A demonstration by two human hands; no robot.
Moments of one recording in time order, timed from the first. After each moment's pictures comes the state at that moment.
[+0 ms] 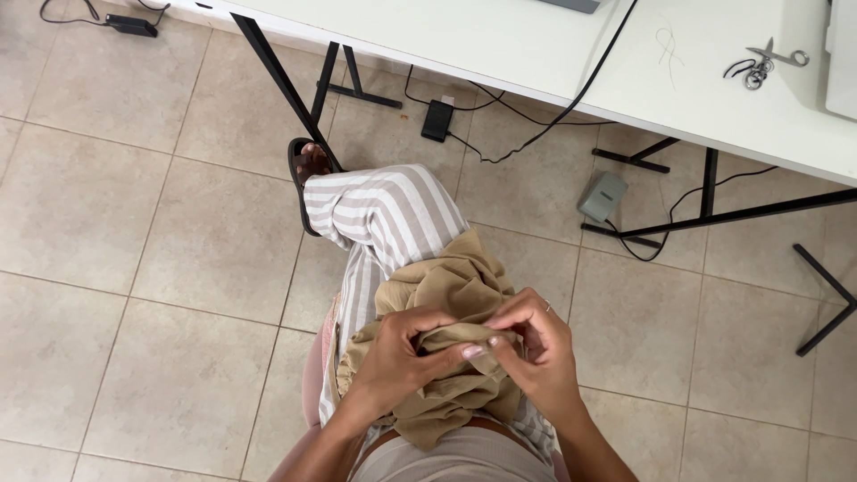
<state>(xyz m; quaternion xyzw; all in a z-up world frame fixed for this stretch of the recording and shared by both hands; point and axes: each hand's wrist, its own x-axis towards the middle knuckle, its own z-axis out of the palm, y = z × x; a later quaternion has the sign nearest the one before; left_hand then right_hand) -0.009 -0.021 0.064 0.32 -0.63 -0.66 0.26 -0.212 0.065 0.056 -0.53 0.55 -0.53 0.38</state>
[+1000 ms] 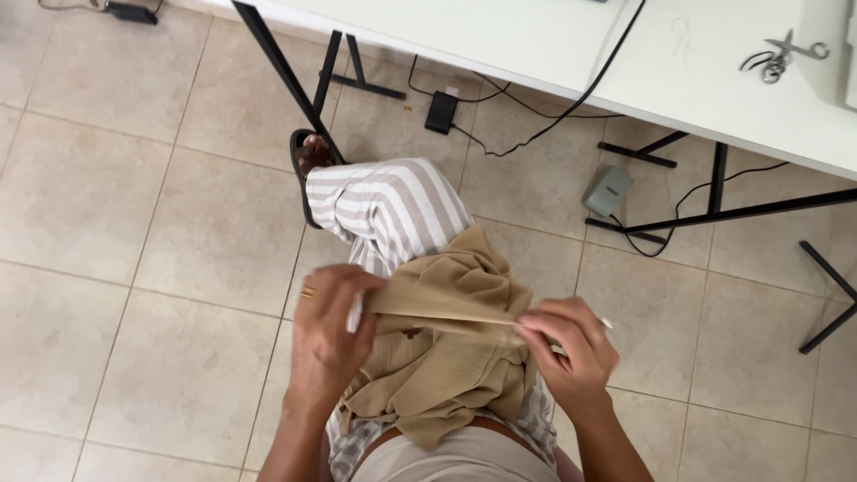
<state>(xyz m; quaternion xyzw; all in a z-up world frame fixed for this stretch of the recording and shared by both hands) 0.048 -0.048 0.029 0.39 -0.83 -0.17 0.37 -0.240 0.065 0.045 -0.71 0.53 -0.46 0.01</state>
